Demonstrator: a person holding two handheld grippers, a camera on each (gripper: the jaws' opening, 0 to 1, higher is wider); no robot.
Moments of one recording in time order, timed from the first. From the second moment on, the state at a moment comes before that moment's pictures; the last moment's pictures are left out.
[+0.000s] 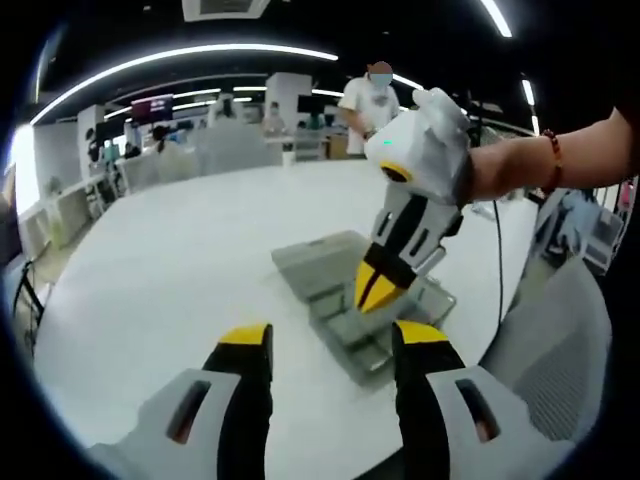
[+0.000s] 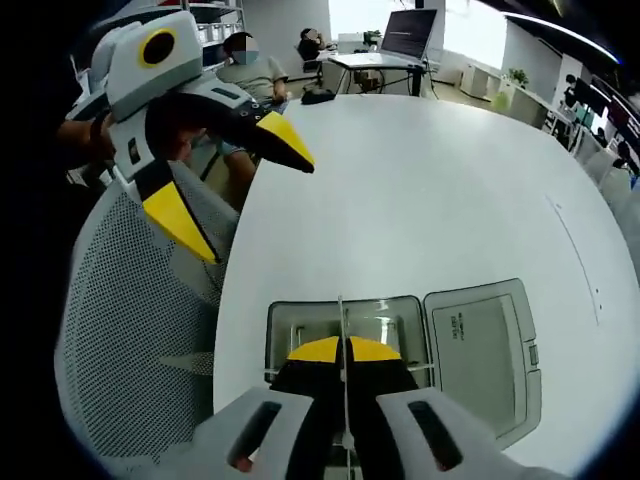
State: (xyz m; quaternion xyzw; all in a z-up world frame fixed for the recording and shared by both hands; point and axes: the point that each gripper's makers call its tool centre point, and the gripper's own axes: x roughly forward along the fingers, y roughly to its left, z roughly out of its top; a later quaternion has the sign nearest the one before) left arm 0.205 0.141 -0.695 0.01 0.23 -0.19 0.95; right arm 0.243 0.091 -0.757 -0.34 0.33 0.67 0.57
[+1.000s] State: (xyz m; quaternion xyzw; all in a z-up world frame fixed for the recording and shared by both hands) left arm 0.201 0.142 -0.696 0.00 0.23 -0.19 0.96; right arm 0.239 0.091 -0.748 -0.35 0.32 0.68 0.56
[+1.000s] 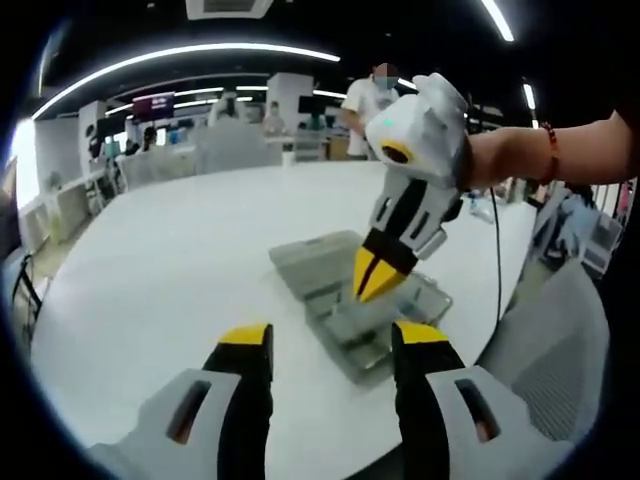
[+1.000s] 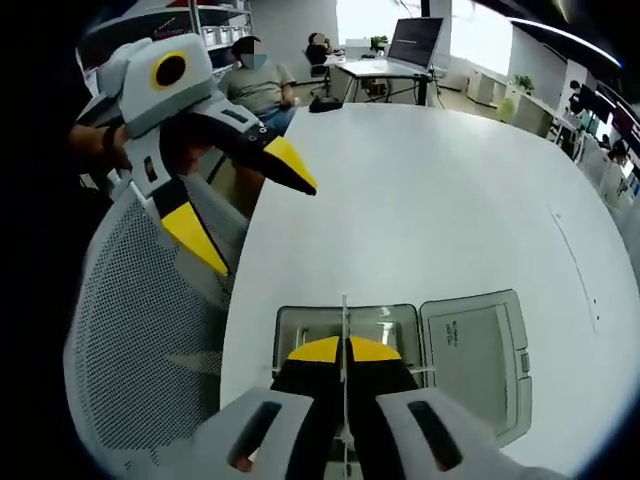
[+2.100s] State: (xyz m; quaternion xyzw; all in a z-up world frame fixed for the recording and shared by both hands) left arm 0.201 0.148 -0.698 0.00 0.23 -0.18 0.96; right arm 0.241 0.093 -0.777 -0.38 0.33 0.67 0.54
